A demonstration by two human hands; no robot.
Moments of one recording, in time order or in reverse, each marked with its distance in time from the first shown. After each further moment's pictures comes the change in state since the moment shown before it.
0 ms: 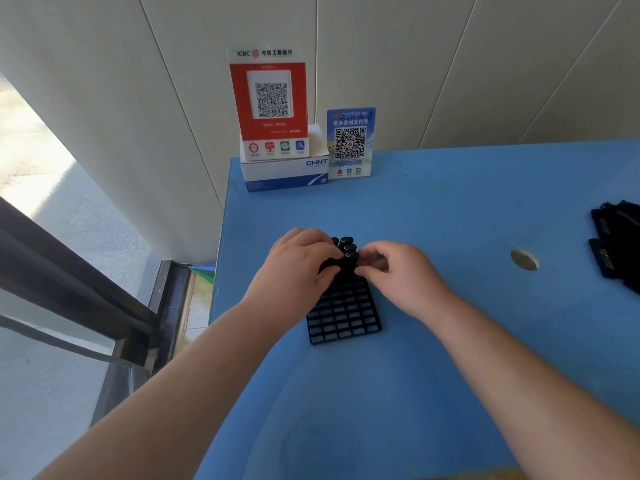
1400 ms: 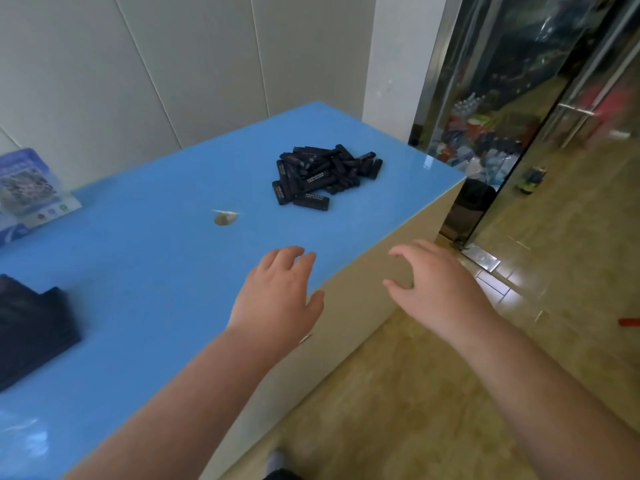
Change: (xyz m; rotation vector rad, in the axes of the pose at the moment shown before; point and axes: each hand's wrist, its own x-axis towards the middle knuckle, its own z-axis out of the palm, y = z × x) left_hand -0.039 0.396 0.152 0.175 -0.338 0.347; right_hand -0.388 0.182 -0.260 -0.458 0.466 0.490
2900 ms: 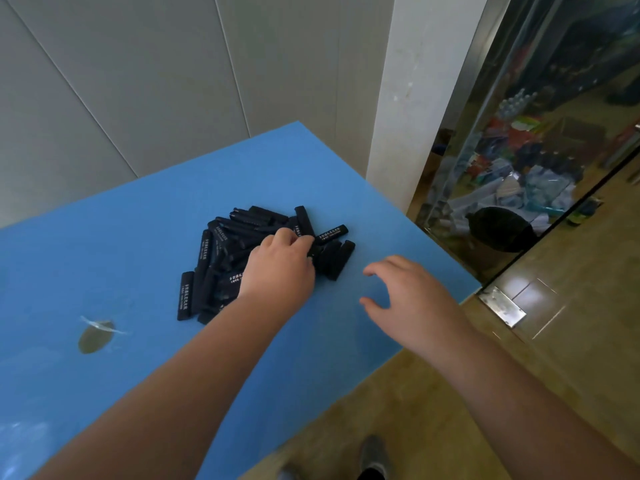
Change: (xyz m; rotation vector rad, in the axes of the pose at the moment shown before) left_hand 0.366 0.038 0.075 0.010 0.010 -0.209; right_hand 0.313 0.140 0.001 0.028 -0.183 -0.191
